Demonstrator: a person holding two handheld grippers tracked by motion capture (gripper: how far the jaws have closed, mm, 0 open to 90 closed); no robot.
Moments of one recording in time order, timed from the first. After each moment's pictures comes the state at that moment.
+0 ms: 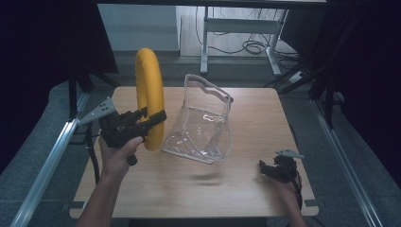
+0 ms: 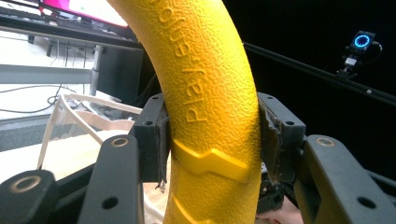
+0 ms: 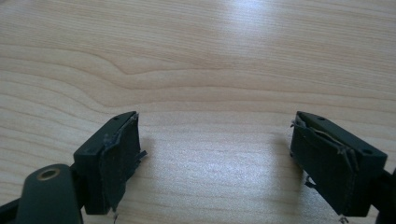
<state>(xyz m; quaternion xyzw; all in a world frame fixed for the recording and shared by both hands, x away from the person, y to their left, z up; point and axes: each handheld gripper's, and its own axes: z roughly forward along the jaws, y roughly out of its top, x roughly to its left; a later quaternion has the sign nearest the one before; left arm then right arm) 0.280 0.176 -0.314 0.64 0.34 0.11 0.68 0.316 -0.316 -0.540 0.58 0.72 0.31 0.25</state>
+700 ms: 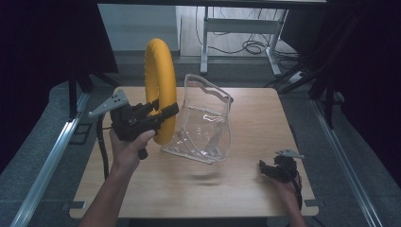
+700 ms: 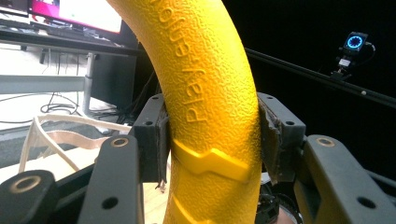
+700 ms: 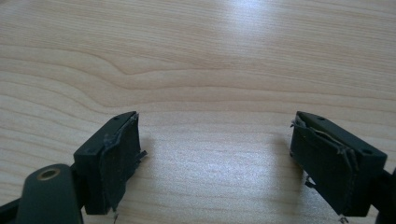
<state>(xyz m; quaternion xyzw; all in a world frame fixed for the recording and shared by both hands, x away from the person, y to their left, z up) 0.285 0.148 -0.293 0.64 0.32 0.12 0.69 0.316 -0.316 -0.539 0.58 0.72 0.31 0.25</state>
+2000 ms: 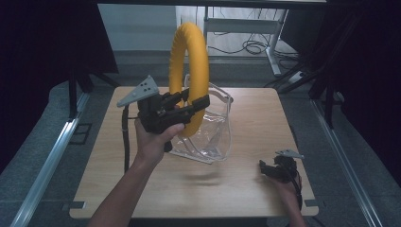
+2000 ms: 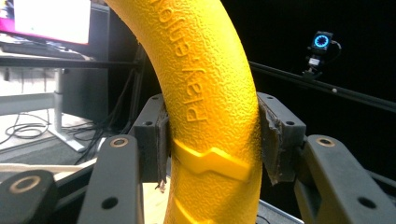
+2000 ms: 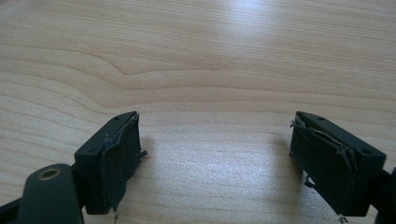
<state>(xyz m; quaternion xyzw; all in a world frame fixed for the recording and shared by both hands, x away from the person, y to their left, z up) 0.284 0.083 -0.256 0.65 0.26 0.10 0.70 0.316 -0.316 -0.540 0.58 0.71 0.31 0.25</state>
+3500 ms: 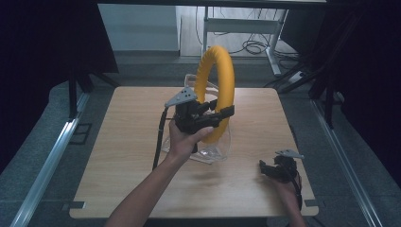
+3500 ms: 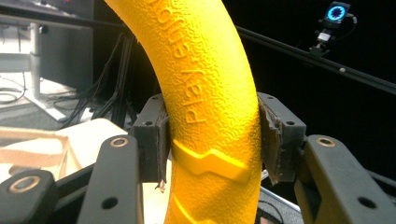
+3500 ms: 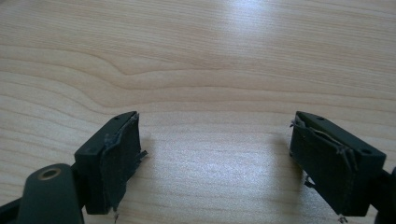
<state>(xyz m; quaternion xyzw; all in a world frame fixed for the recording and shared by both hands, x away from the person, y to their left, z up) 0.331 0.030 -0.319 0.68 0.29 0.05 0.67 0.316 -0.316 -0.539 0.58 0.71 0.31 0.25</state>
